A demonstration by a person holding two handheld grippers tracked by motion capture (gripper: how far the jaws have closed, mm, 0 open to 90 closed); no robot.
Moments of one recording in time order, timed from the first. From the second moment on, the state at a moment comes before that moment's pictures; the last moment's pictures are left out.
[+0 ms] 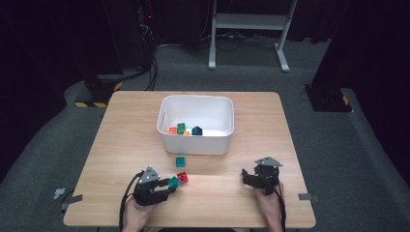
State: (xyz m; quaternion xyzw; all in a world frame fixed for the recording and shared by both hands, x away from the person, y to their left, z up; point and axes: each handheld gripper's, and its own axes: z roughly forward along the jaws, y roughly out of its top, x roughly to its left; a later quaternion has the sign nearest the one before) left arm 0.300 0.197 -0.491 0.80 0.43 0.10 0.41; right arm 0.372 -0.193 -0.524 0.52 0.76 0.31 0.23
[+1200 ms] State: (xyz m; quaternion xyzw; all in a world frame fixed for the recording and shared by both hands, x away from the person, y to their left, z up) left arm 0.355 0.213 -0.403 0.77 0.43 0.11 0.46; right arm 0.372 -0.193 -0.524 0.52 0.76 0.31 0.23
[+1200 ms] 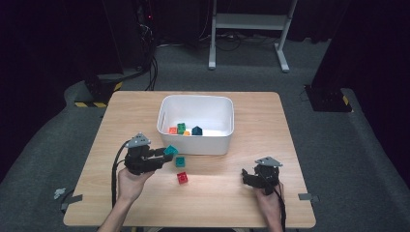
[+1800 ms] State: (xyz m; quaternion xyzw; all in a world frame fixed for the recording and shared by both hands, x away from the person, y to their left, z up) left arm 0.389 0.210 -0.362 0.77 0.42 0.10 0.48; right arm 0.372 -0.193 -0.524 0.52 0.76 0.31 0.23
